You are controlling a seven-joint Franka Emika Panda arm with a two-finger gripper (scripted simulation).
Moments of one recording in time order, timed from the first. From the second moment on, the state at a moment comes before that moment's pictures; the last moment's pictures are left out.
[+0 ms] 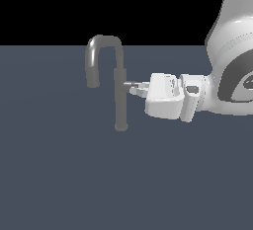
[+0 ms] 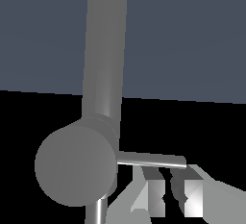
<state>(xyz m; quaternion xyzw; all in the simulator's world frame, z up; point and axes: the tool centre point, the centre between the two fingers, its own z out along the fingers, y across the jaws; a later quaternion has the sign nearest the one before) -0.072 -0.023 0.185 -0.45 0.54 0.43 0.57</state>
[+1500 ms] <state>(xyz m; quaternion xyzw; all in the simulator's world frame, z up) -0.055 -0.040 0.141 -0.44 0.54 0.44 0.57</state>
